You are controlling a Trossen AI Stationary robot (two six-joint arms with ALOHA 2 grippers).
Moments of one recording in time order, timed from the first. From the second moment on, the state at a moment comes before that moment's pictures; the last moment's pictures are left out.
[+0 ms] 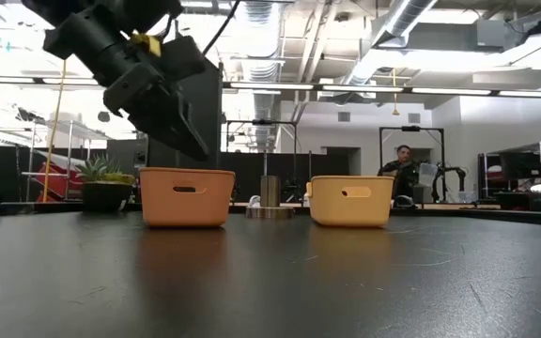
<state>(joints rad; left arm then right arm) -0.10 1.38 0.68 -0.03 -0.27 -0.05 0.55 1.53 1.35 -0.73 0.90 0.26</state>
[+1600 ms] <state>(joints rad) -0.21 0.32 0.01 0.27 -0.29 0.07 0.35 0.71 0.01 0.69 0.46 -0.11</state>
